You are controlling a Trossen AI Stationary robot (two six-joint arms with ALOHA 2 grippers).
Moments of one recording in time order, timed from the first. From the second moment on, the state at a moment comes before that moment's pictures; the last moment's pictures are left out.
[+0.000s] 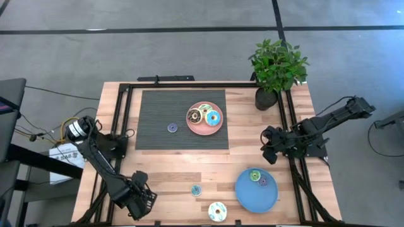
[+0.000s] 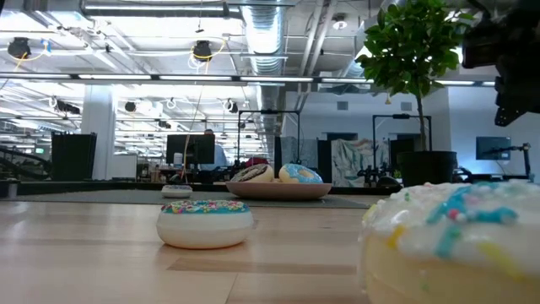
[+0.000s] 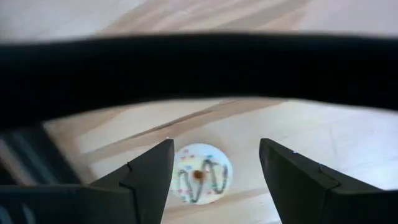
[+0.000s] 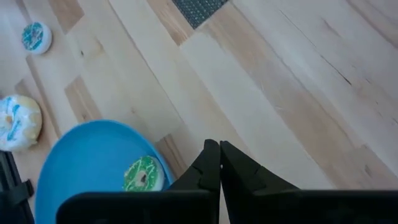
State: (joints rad) left arm -0.93 1.69 1.10 -0.99 0.00 -2.14; right arm 0.40 0.75 0.58 -0.88 0.16 0.97
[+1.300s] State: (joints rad) left arm -0.86 1.69 0.98 -0.74 0.07 -1.88; right arm 0.40 0.75 0.58 -0.88 0.19 1.07
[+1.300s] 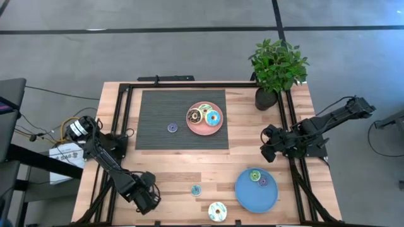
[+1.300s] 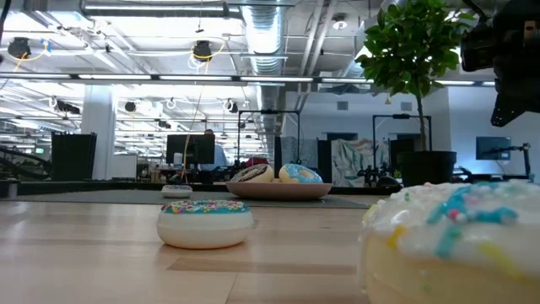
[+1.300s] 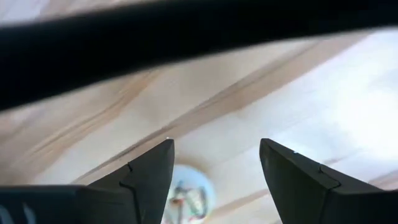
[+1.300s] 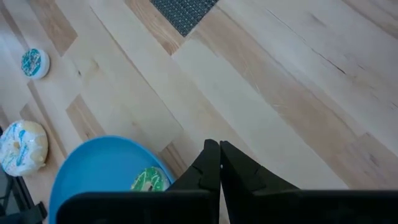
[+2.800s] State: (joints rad) left arm -0.95 1.69 0.98 -0.75 0.20 -1.90; right arm 0.40 0.75 0.58 -0.88 0.21 1.07
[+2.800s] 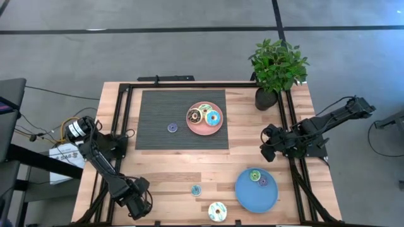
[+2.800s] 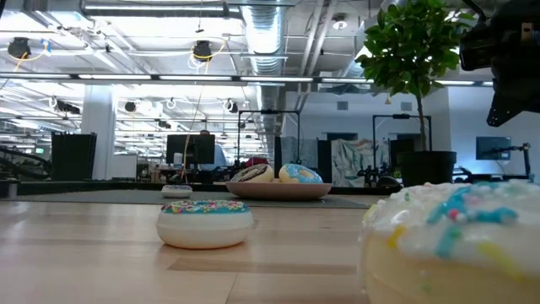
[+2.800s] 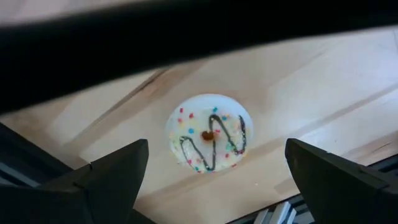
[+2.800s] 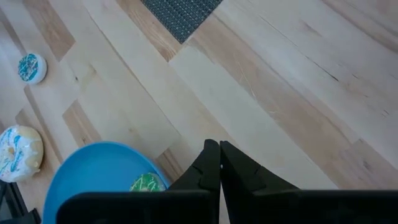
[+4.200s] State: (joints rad) left arm -0.95 1.78 0.98 -0.66 0.20 -1.87; right arm 0.40 0.75 0.58 -0.88 0.22 1.07
